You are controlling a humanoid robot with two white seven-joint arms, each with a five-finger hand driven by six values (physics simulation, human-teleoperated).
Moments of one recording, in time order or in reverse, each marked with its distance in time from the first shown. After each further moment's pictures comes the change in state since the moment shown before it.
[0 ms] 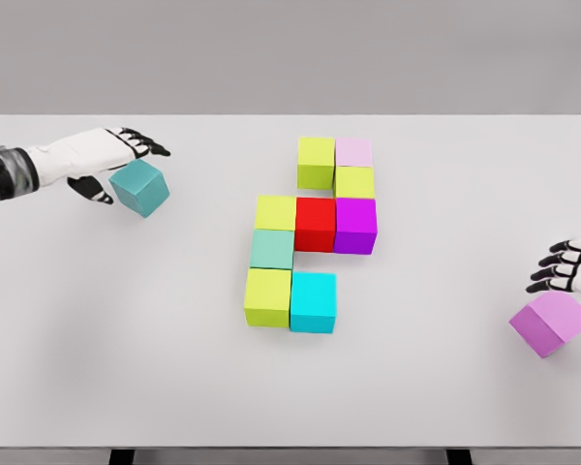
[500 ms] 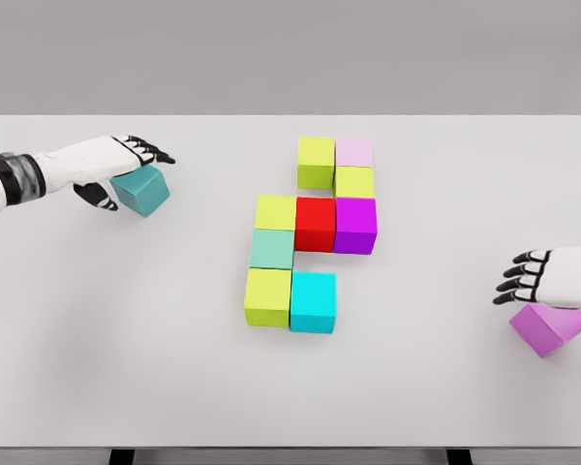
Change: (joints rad) left arm 0.009 -0.012 -0.011 0.007 -0.003 0.000 -0.001; right arm 0.002 0.087 0.030 0.000 0.028 0.000 -0.001
